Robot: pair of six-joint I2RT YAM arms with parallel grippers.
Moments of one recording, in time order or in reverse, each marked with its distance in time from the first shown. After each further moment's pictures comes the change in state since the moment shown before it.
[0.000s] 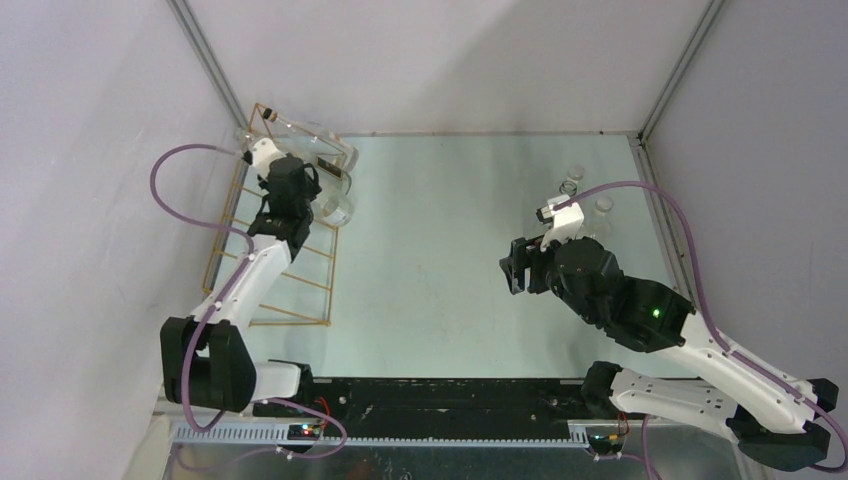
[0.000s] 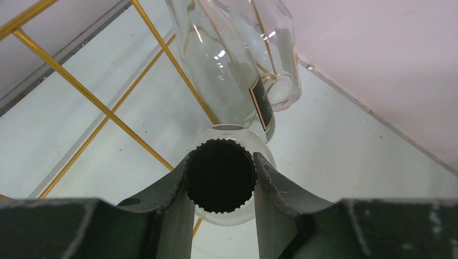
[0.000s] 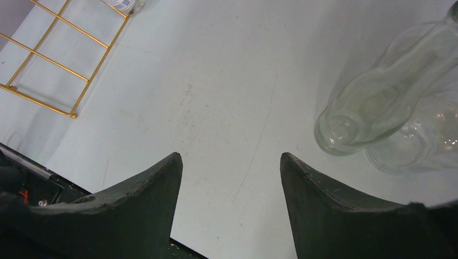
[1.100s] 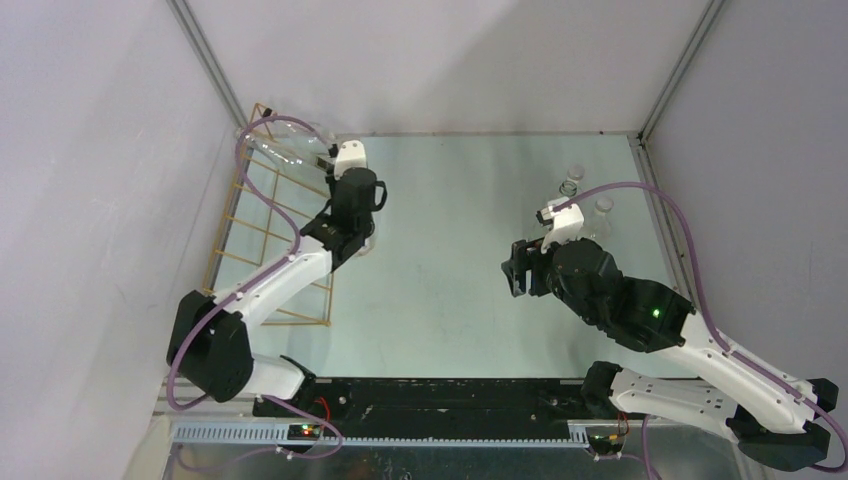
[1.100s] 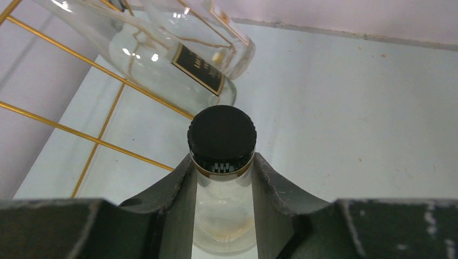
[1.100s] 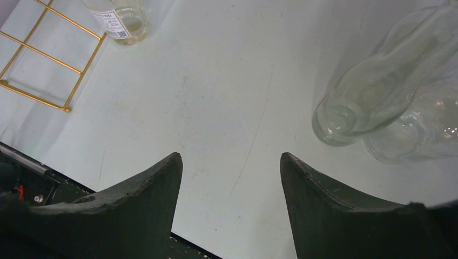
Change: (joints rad) left arm -0.406 0.077 0.037 0.050 -0.287 0.341; right arm 0.000 0.000 0.000 -0.034 -0.002 0.023
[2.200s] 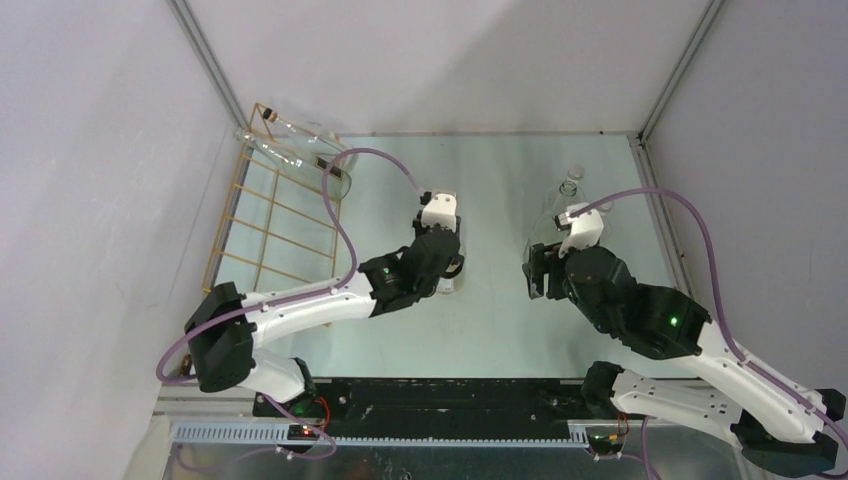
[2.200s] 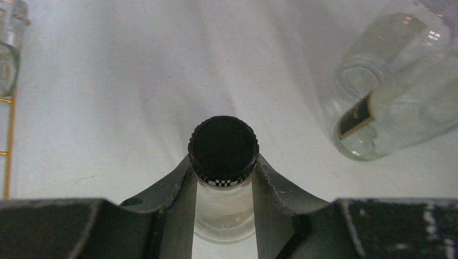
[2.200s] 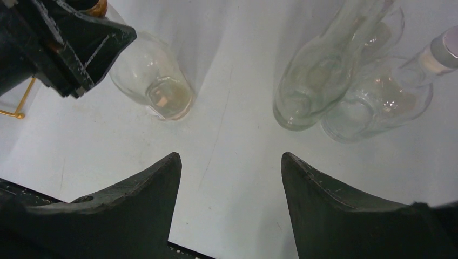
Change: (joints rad) left arm -0.531 0.064 0.019 -0.024 0.008 -0.179; right arm -0.002 -0.051 0.000 -0.111 0.112 -0.001
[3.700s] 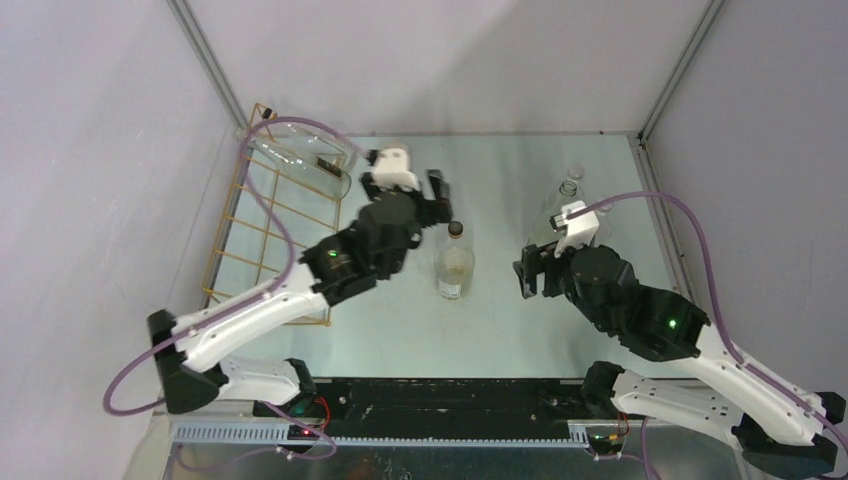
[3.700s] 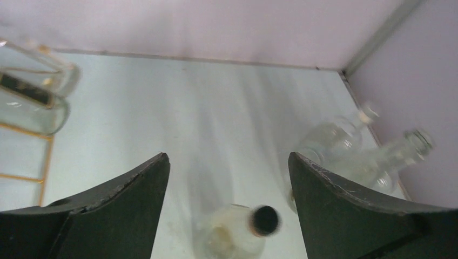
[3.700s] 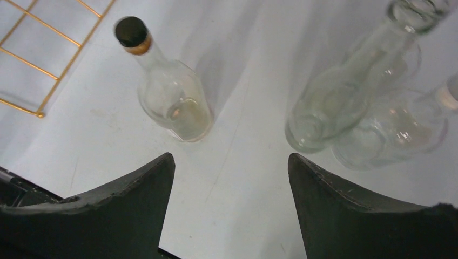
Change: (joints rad) left arm -0.032 -0.145 0.254 -0.162 -0.055 -0.016; right arm -0.009 -0.032 -0.037 0.085 -0.039 -0.085
